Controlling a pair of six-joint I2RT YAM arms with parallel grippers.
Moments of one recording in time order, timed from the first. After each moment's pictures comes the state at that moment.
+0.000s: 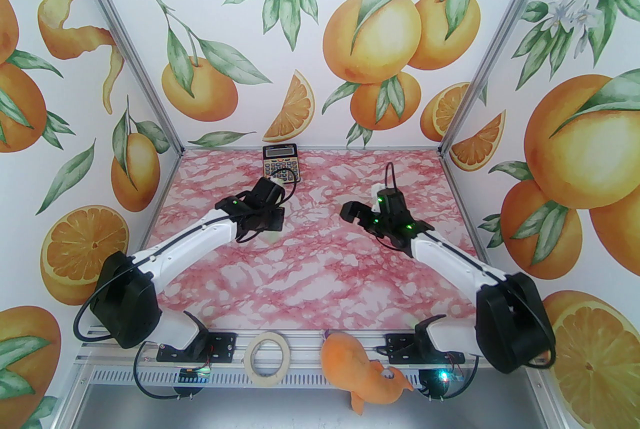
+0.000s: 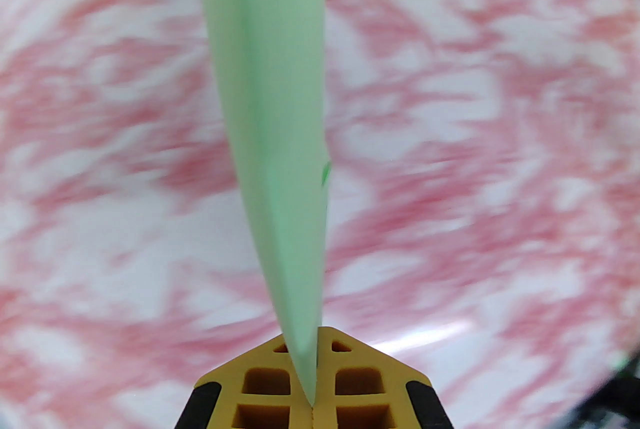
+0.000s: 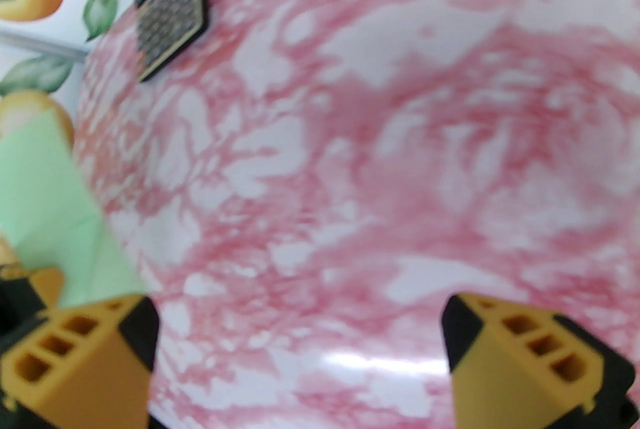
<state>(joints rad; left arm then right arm) -0.66 1.51 1.22 -0.83 -0.33 -0.44 0.32 1.32 0.74 -0.18 -0.22 0.71</state>
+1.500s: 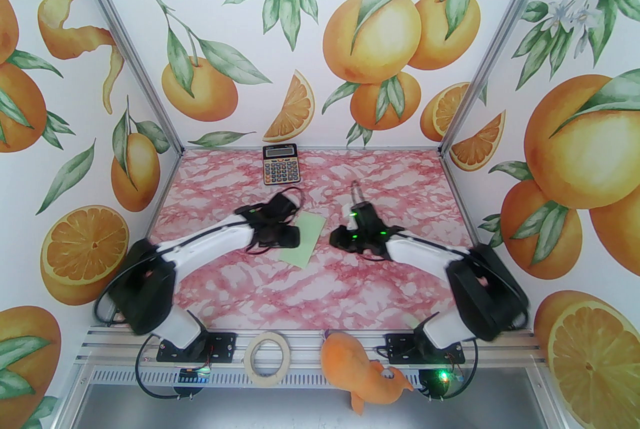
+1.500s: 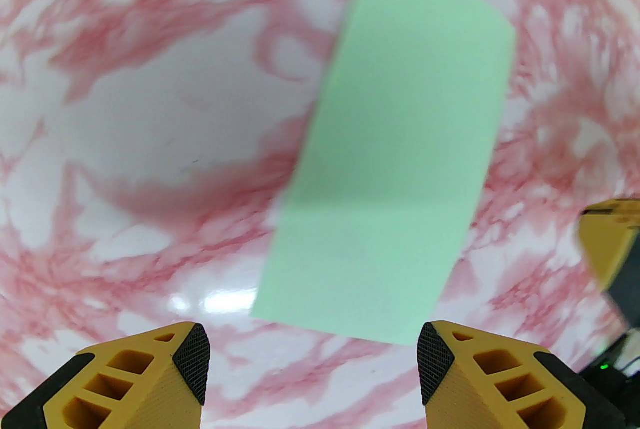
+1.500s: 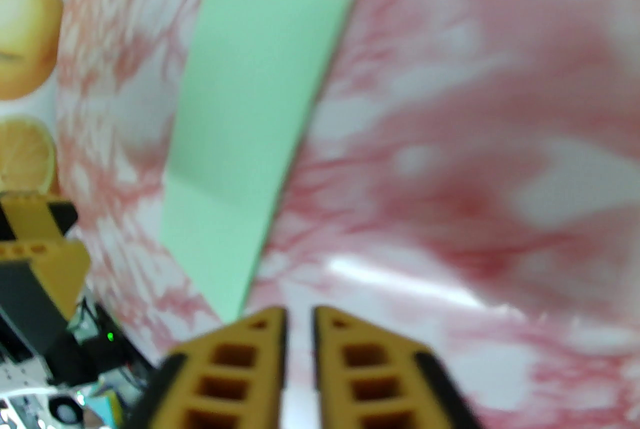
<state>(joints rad) -0.65 1.54 0.98 -0.63 -0.01 -0.68 0.57 1.61 0.79 -0.10 -0.38 0.74</state>
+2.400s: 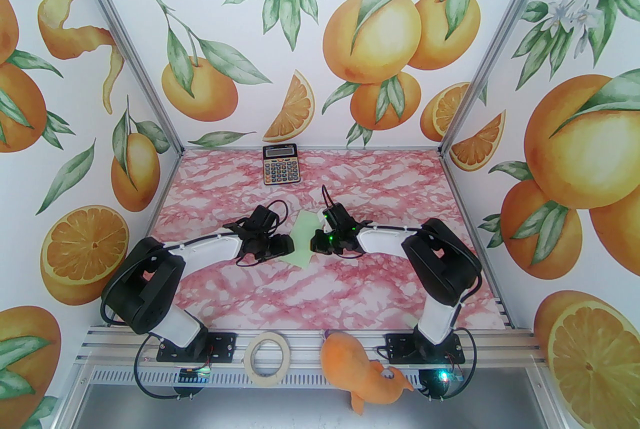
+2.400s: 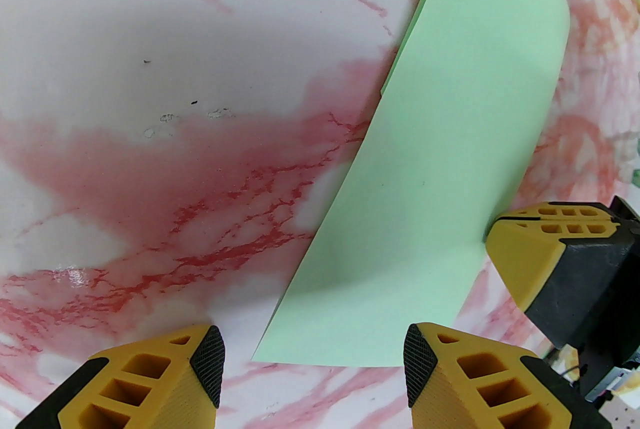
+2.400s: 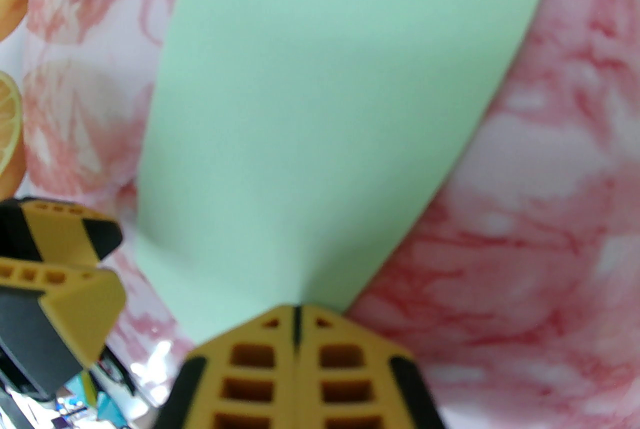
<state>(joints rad) -0.57 1.59 0.78 -0.32 0.22 -0.78 0.65 1.83 0.92 -0.10 -0.37 0.71</state>
